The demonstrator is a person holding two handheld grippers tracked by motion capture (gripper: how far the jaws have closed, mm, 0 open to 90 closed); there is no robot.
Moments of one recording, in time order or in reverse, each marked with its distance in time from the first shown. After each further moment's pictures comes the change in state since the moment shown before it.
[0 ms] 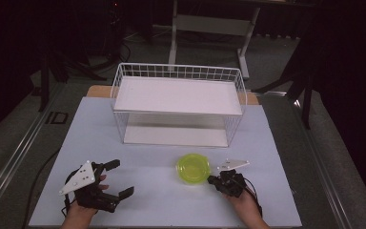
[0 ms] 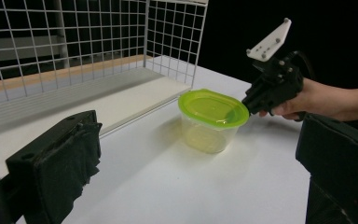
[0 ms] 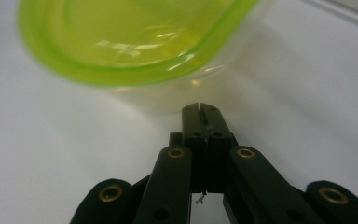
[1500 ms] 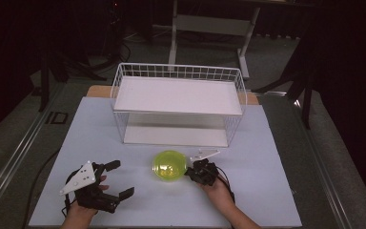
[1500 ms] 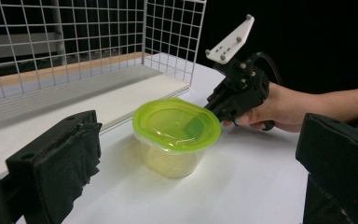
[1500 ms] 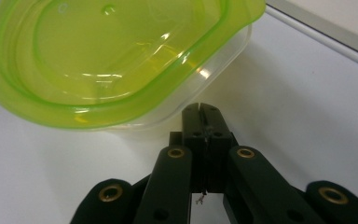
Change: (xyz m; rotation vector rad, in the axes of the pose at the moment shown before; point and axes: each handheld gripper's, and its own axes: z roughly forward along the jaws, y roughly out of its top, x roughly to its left) left arm -0.001 -0.001 0.000 0.009 -0.009 -0.002; right arm 0.028 0.049 0.062 -0.018 0.086 -0.050
